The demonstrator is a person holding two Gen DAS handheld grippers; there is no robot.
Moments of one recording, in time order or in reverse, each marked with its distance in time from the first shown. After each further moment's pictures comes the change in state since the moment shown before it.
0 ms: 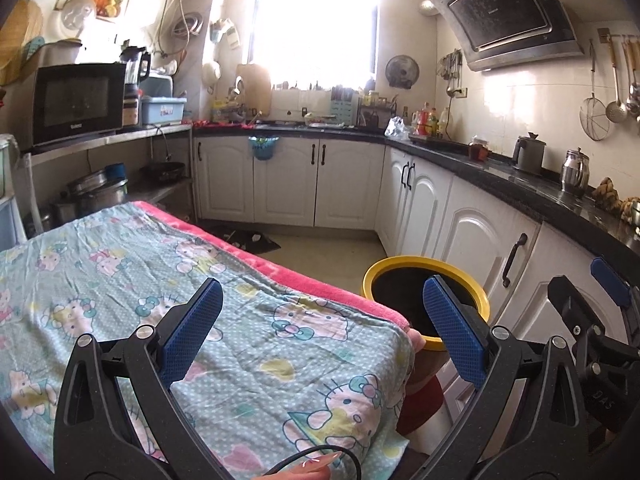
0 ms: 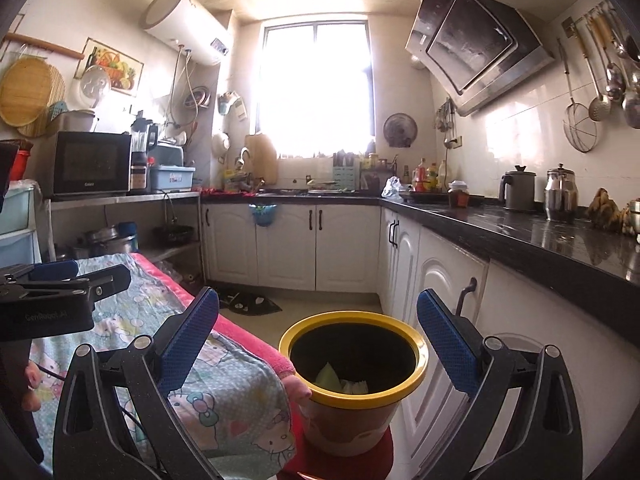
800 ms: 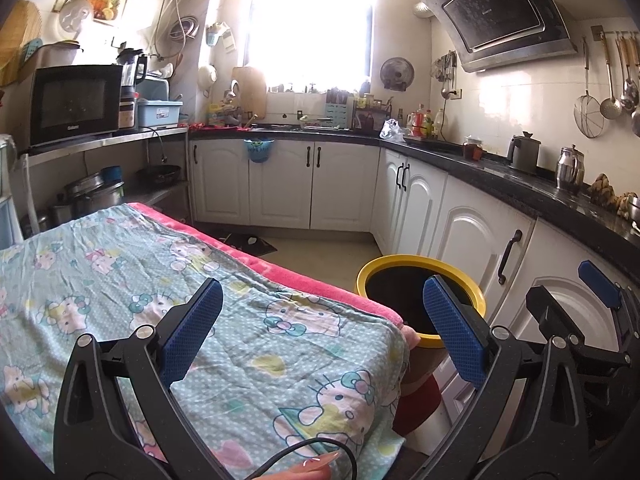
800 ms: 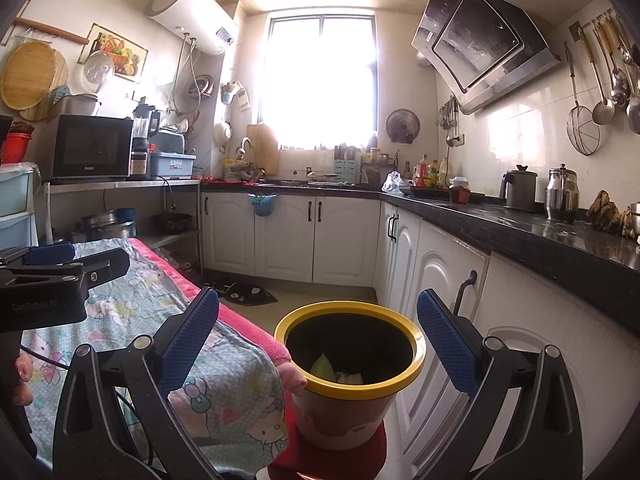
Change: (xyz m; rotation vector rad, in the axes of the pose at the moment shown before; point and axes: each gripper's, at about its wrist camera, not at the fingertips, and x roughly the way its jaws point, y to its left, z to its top) left arm -0.001 -0.005 -0.009 0.006 -0.004 -0.012; right arm 0.004 0.004 -0.014 -0.035 0.025 -0.006
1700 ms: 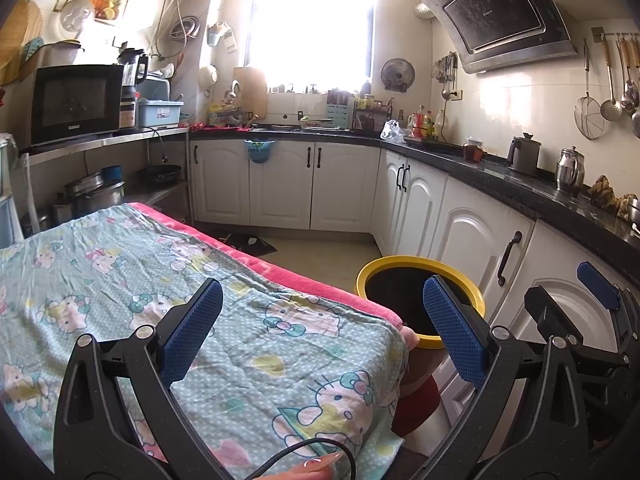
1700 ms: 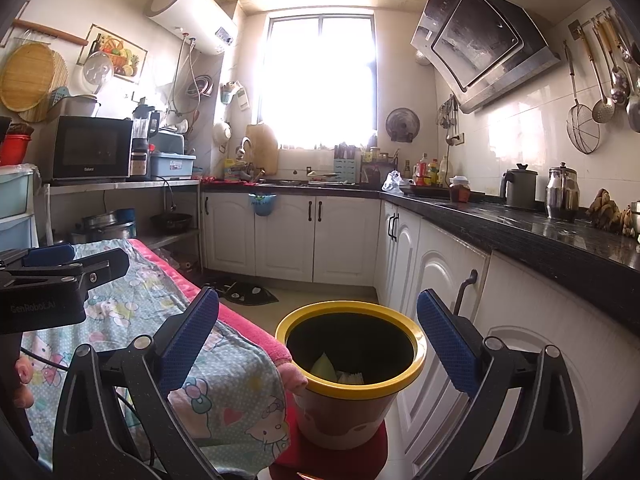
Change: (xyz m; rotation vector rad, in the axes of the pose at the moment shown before) left arm 0.000 -0.001 -0.001 -0.005 0.003 0.002; right arm 0.001 0.002 -0.001 0.003 0.000 -0.006
